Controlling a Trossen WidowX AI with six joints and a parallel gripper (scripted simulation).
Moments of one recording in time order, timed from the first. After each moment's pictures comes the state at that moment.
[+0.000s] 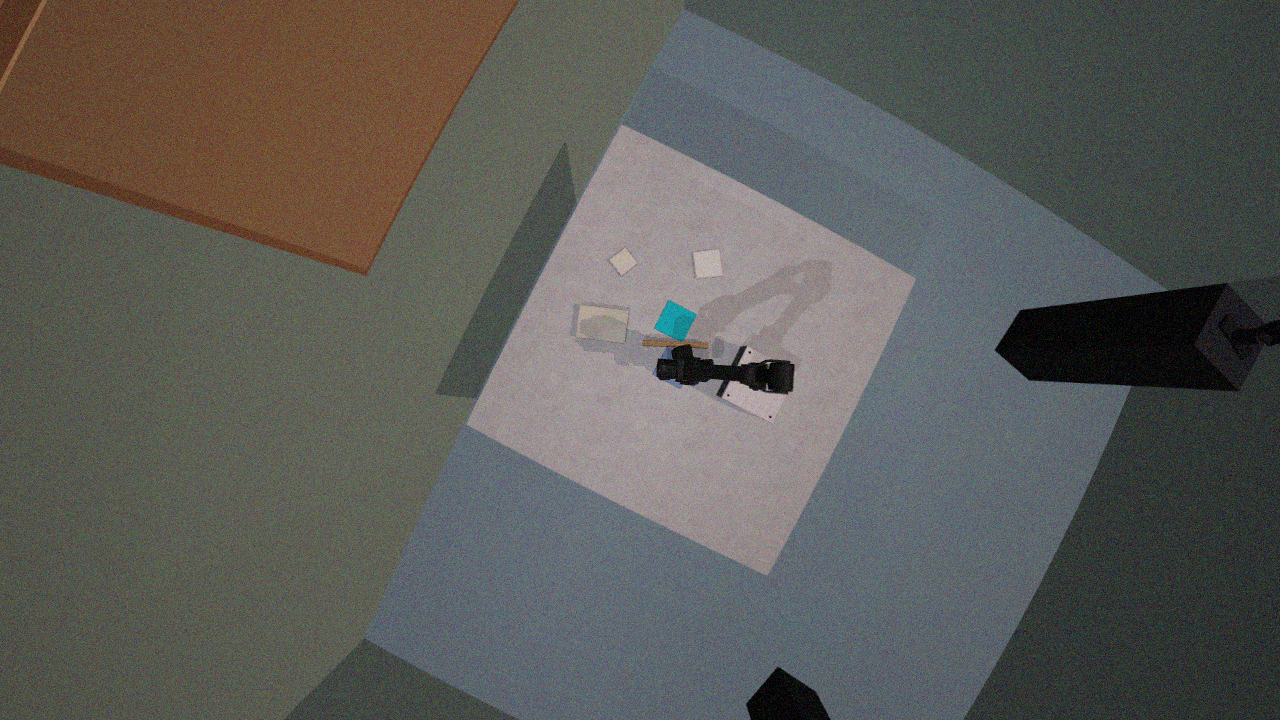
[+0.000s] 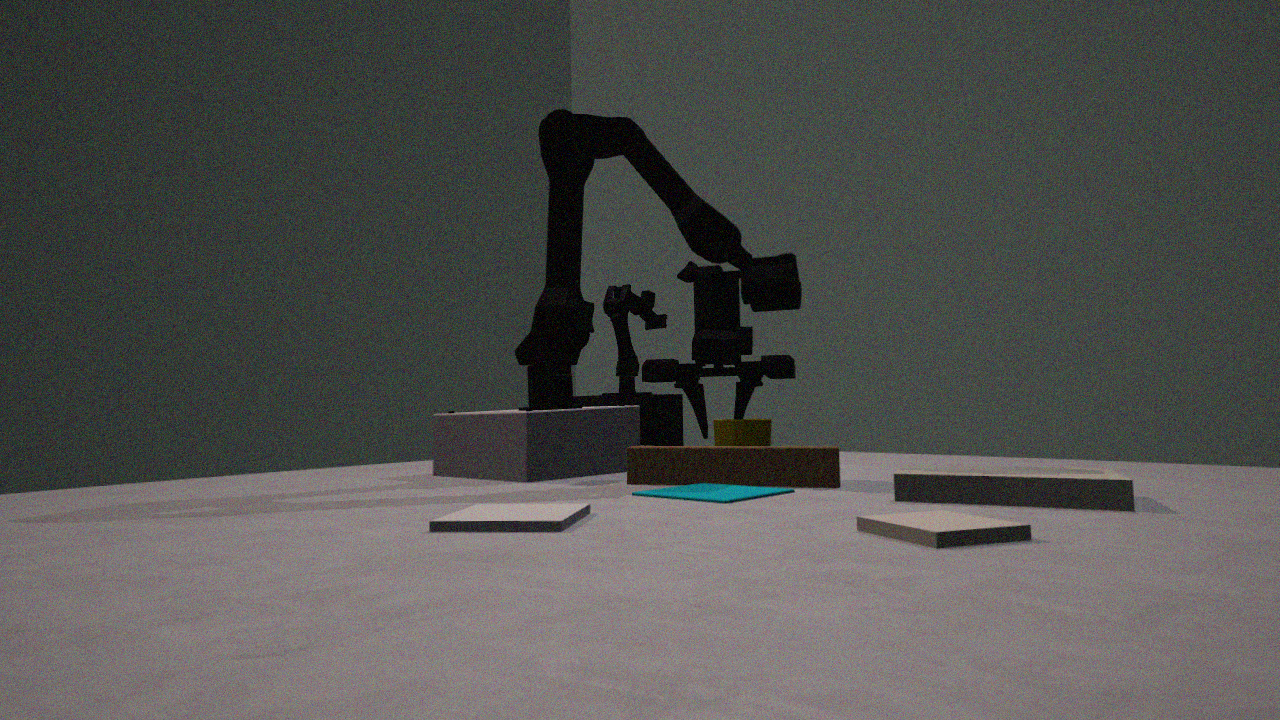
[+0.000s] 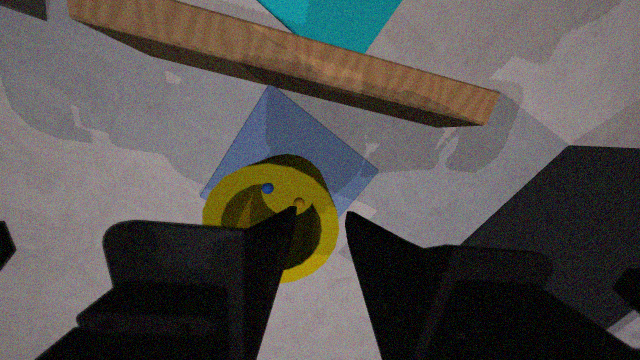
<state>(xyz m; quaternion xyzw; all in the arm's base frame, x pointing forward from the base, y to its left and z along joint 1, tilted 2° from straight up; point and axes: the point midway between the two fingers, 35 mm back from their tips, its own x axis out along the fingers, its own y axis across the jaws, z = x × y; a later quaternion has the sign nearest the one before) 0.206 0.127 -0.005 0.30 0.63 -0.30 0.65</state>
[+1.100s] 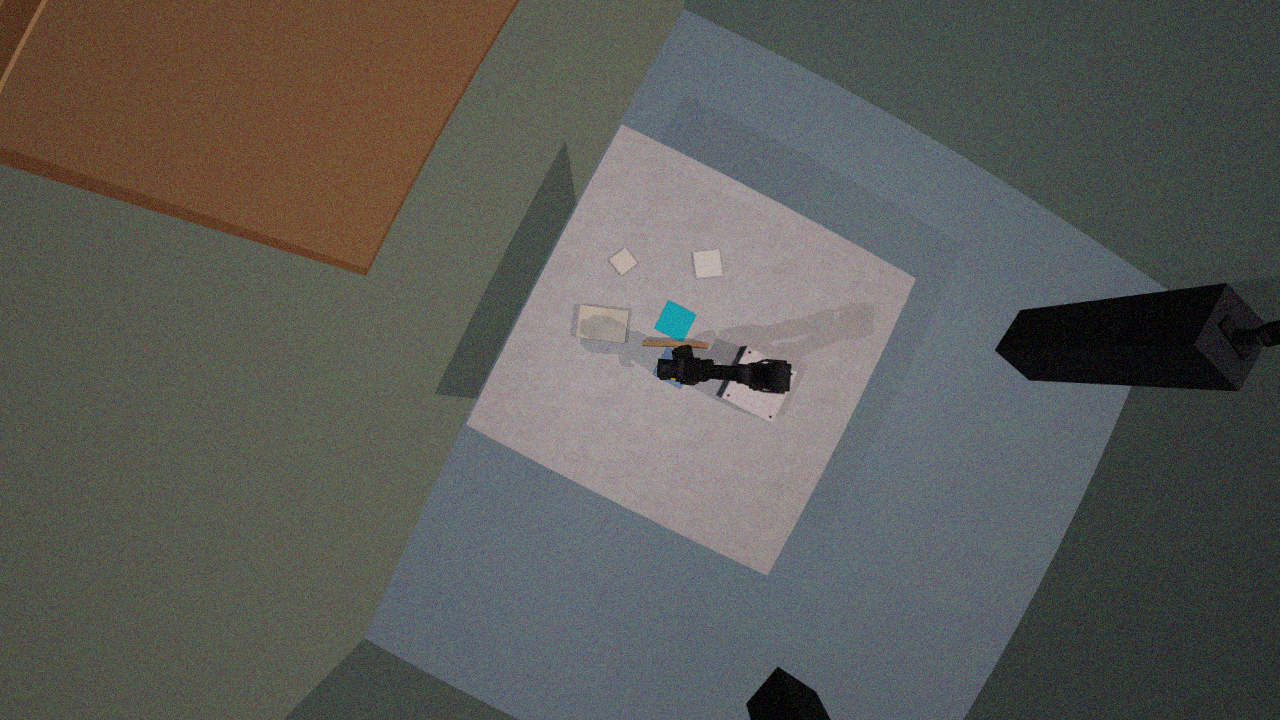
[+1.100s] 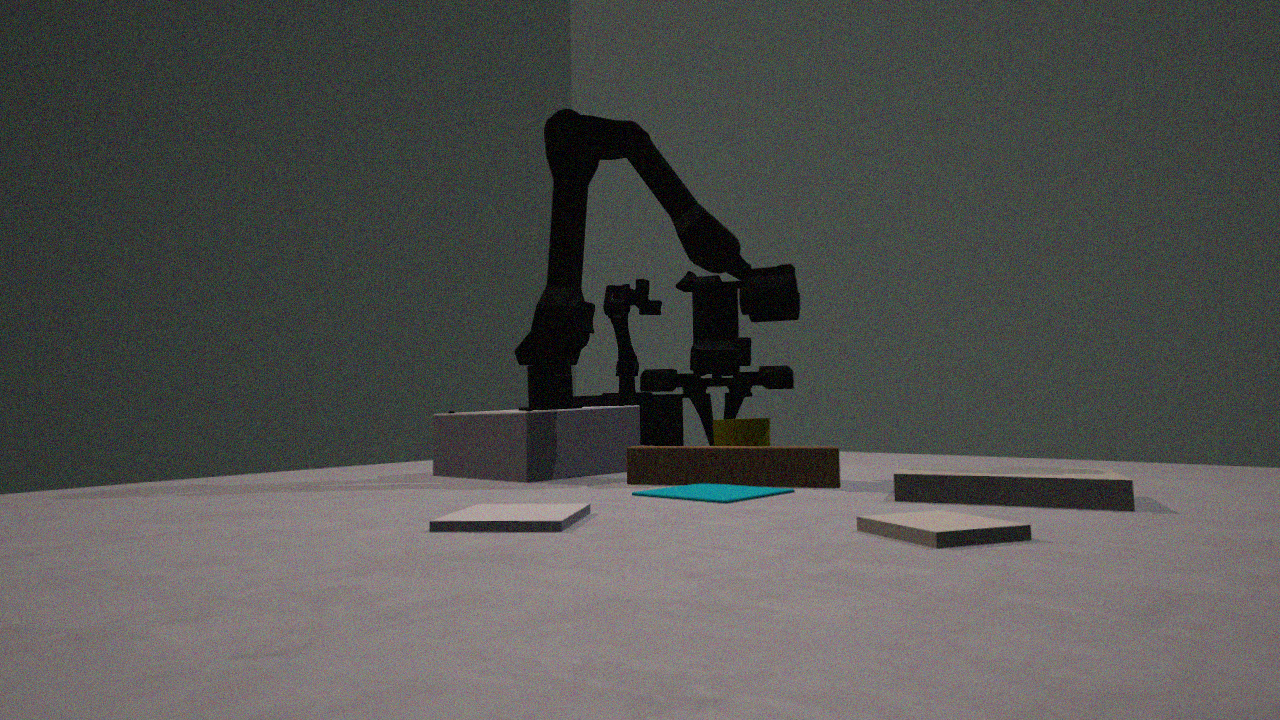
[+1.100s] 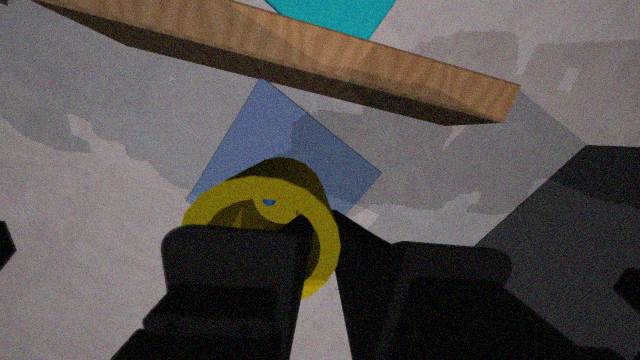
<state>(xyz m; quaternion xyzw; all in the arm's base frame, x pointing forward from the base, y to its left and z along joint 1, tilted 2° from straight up) 0.203 0.125 -0.017 0.30 0.63 -0.30 0.65</state>
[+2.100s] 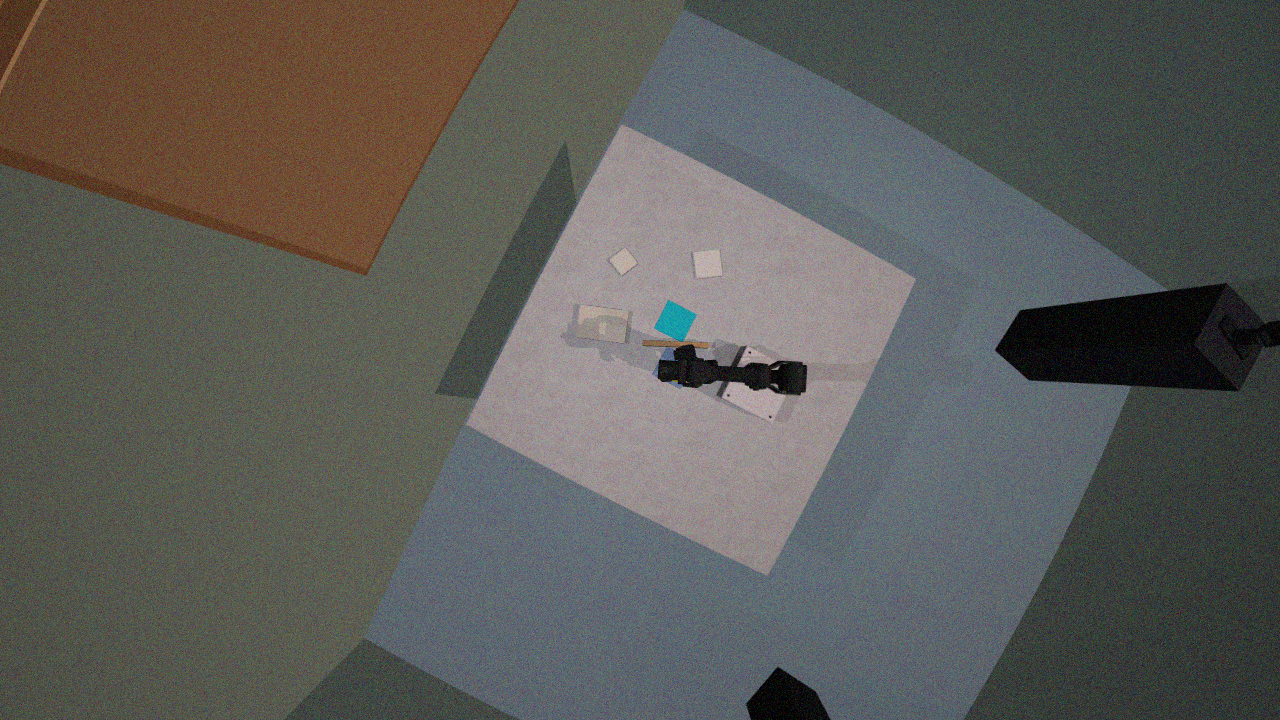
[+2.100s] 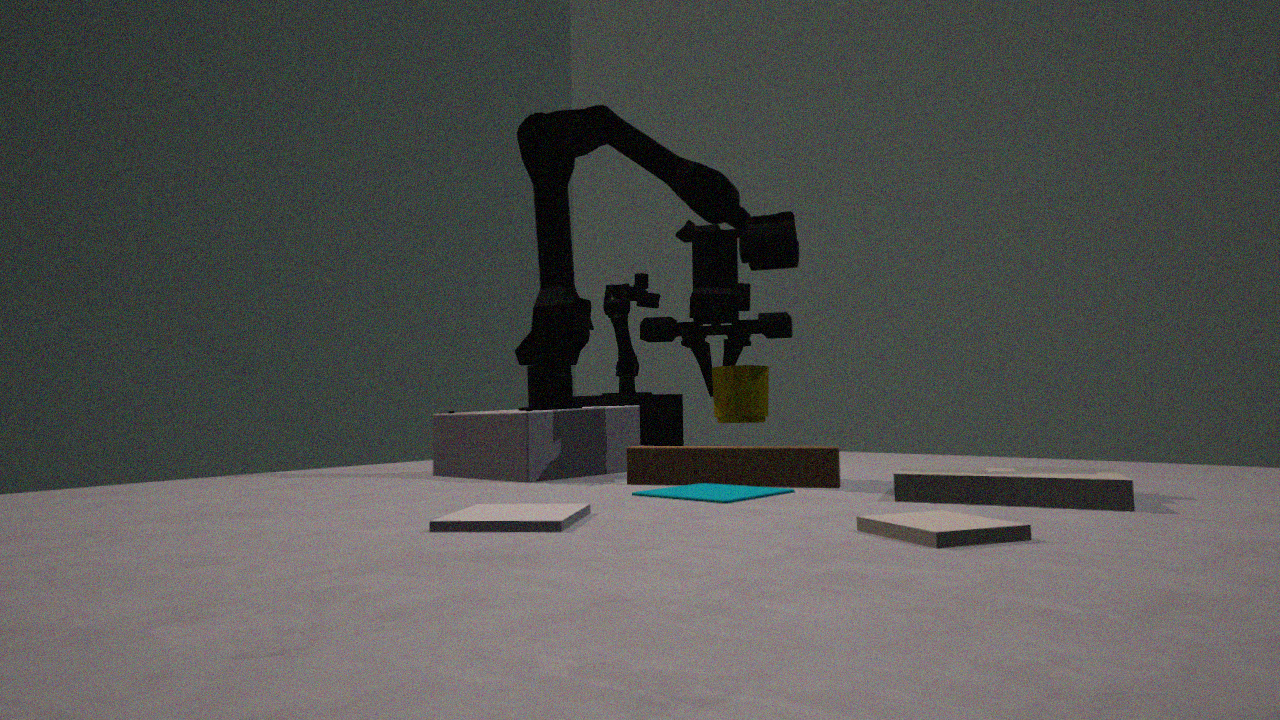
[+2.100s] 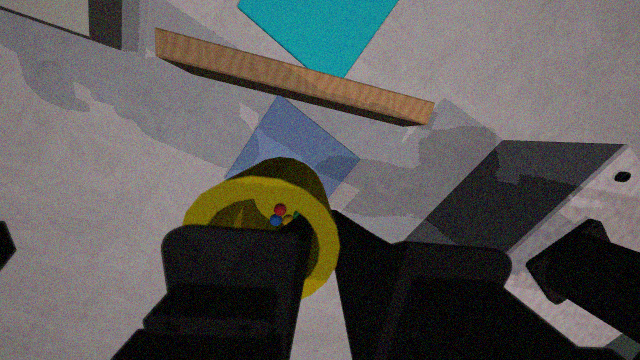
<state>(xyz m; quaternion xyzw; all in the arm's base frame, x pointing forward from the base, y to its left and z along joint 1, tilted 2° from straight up) 0.201 0.128 0.048 0.30 0.64 -0.30 0.65</state>
